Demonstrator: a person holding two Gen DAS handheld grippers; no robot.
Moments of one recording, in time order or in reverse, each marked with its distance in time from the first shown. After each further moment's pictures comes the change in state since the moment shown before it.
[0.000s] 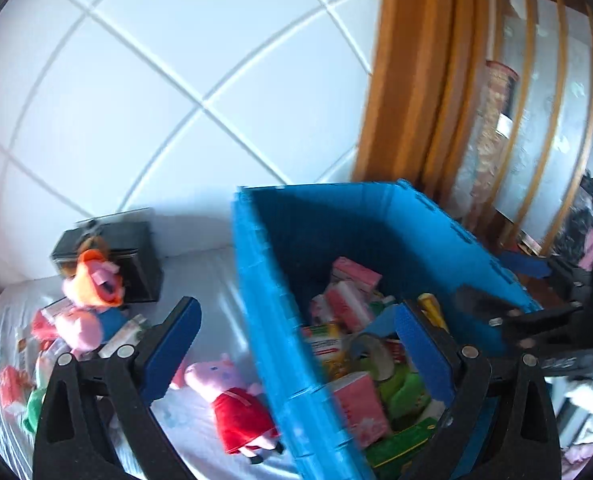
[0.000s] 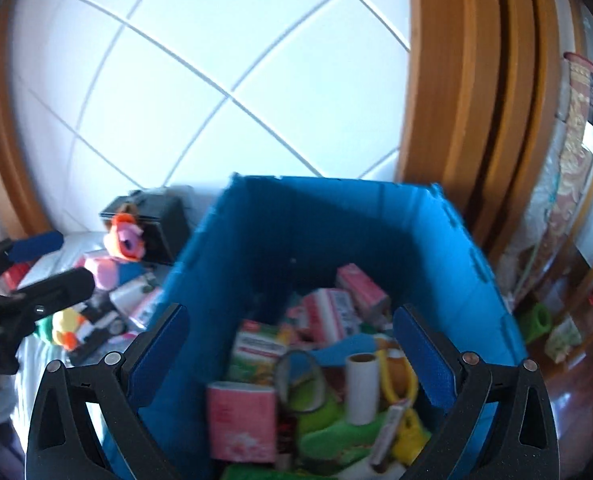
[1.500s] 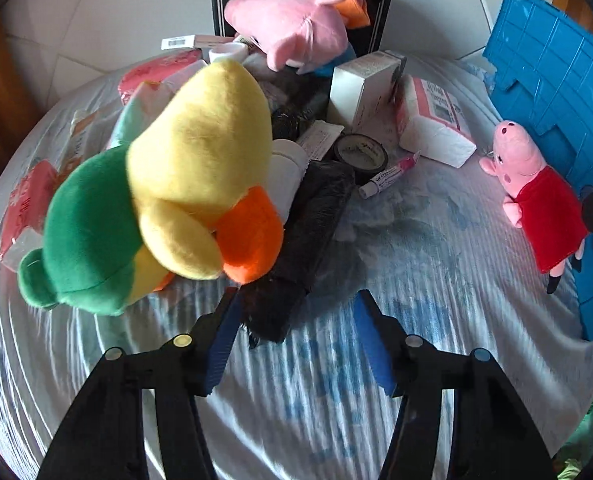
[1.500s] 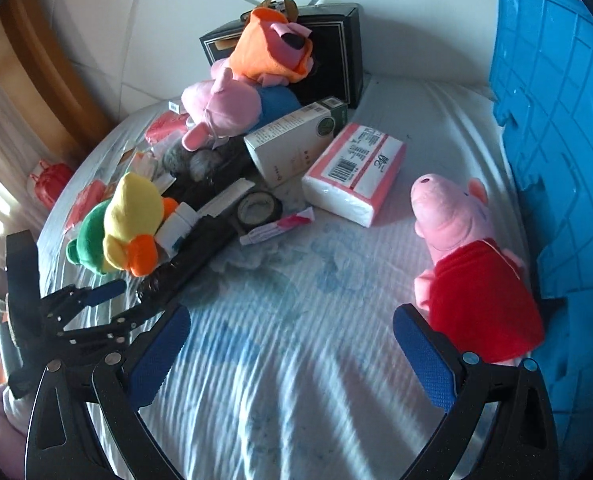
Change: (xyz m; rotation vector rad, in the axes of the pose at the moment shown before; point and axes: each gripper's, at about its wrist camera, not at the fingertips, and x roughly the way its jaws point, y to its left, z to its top) left arm 0.104 0.357 -0.287 -0.149 0.479 0.201; right arm 0.239 0.322 -0.152 0.031 0.396 0.186
